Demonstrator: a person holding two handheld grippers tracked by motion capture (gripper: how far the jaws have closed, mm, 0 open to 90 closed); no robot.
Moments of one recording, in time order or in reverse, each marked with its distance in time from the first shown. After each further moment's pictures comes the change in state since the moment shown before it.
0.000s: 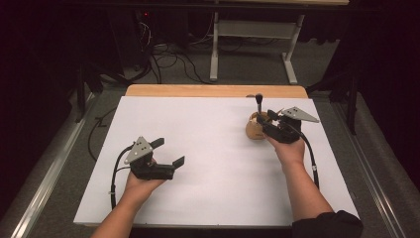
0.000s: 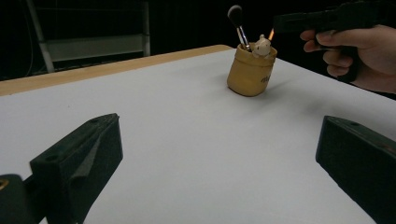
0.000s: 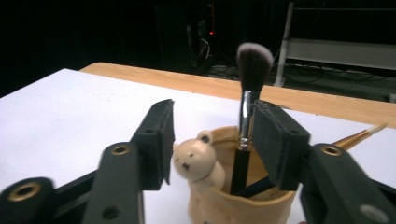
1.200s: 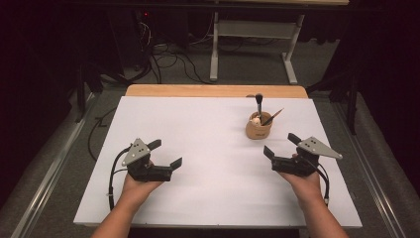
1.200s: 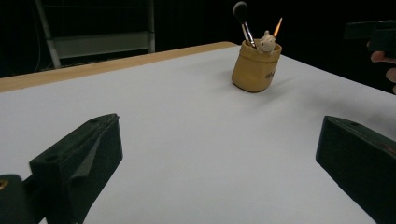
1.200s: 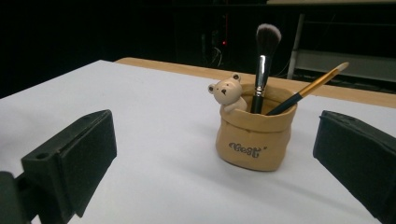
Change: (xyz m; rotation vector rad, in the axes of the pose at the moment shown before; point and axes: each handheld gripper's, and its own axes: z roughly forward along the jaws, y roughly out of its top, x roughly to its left) left arm -0.001 -0.003 -0.008 0.011 0.018 -0.008; right arm 0.018 -0.040 -0.084 -0.055 0.047 -0.043
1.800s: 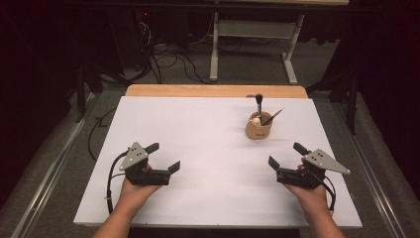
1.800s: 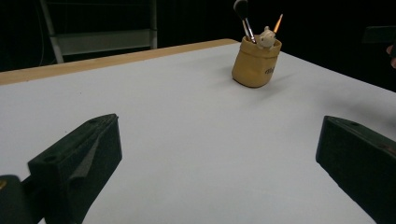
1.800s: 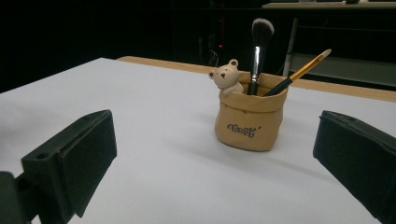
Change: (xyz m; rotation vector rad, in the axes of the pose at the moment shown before) left arm -0.003 -0.005 -0.008 0.003 0.012 -0.006; right arm 0.006 -0.016 -0.025 -0.014 -0.015 -0.010
